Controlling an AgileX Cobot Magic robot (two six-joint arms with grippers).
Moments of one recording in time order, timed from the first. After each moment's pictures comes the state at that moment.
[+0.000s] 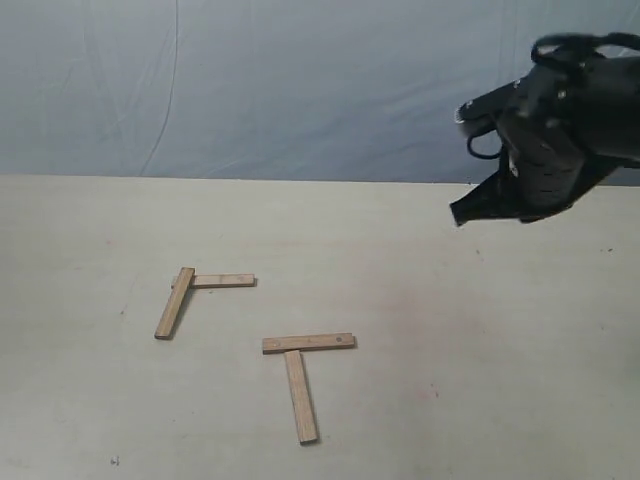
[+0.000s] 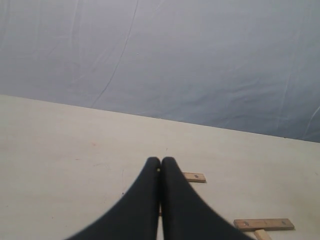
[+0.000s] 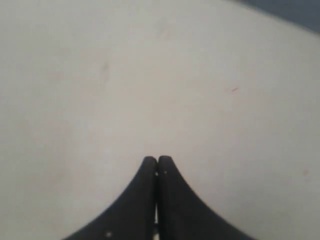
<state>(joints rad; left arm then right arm) -0.19 0.01 0.00 -0.03 0.10 -0.20 0.48 1.79 -1.34 -0.63 0.90 0.54</state>
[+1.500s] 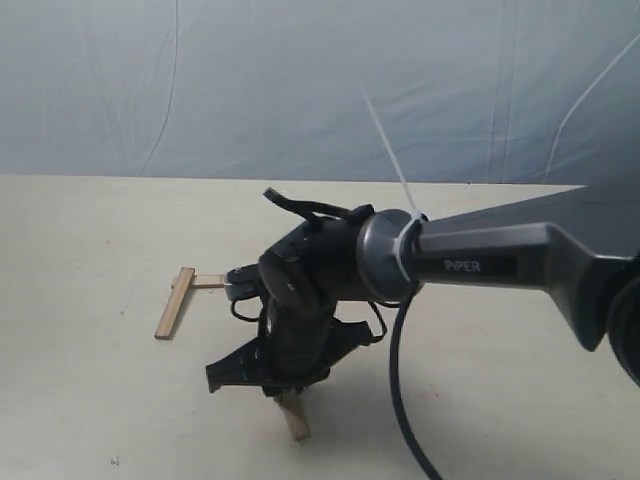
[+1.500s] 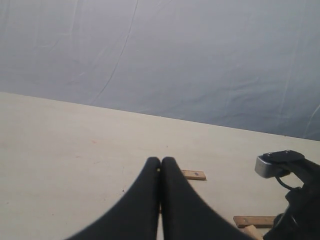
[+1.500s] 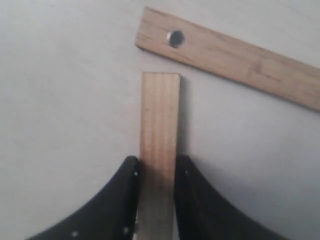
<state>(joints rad) -0.19 0.01 0.00 -0.03 0.11 -0.20 0.89 2.17 -1.49 -0.06 0.75 0.50</state>
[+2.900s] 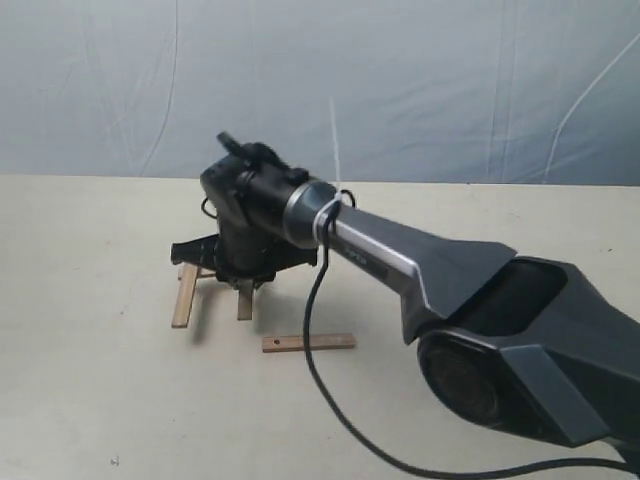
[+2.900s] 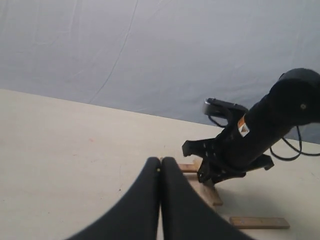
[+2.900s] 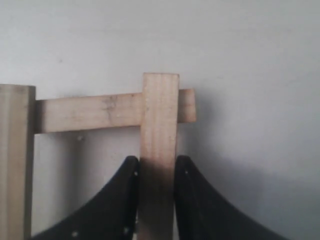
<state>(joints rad) -0.19 0.01 0.00 -0.05 0.11 -0.20 0.82 2.64 -2.45 -0.20 1.09 0.76</state>
